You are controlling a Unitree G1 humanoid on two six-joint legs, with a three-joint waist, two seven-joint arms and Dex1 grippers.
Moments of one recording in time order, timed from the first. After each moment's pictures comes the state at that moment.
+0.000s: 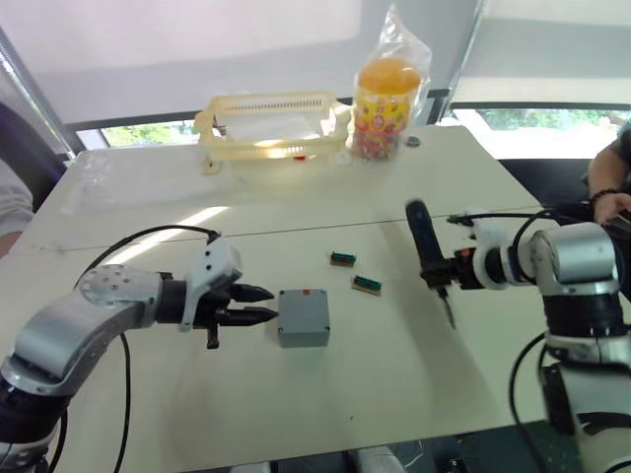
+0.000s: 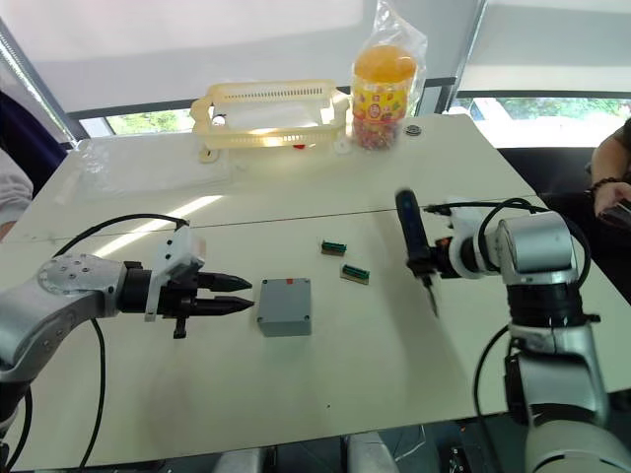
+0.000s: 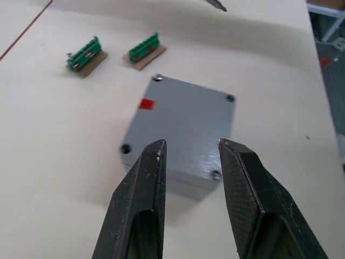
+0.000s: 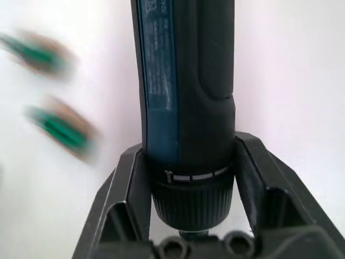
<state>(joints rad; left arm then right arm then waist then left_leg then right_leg) -0.40 0.90 -0.02 -0.41 -0.63 0.77 -1.00 -0.78 -0.55 -0.20 -0.22 0.21 1.60 0.56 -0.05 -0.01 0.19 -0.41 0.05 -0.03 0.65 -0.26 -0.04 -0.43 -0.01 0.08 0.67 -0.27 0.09</state>
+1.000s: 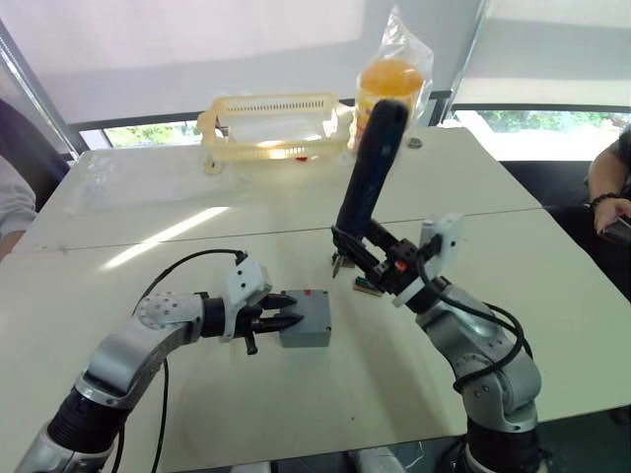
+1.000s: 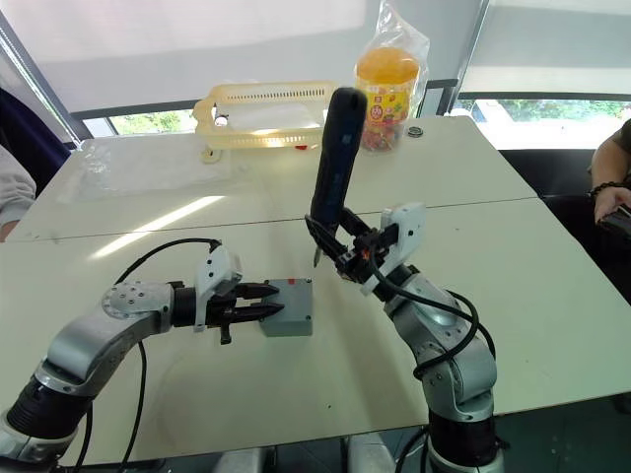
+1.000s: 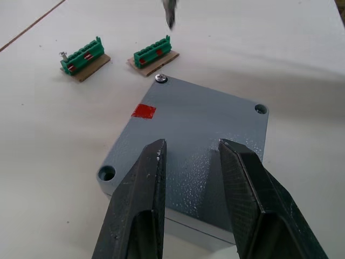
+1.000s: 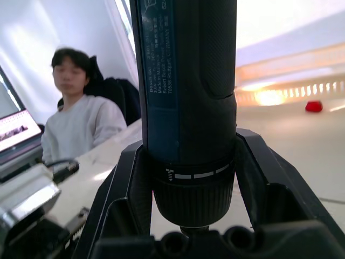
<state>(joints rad) -0.32 0.68 -0.17 -0.37 -0.42 0.59 -0.88 -0.26 -0.16 -0.01 -0.57 0.47 0.60 0.44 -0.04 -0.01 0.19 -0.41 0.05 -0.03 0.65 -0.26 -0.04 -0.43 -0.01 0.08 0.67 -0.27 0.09</state>
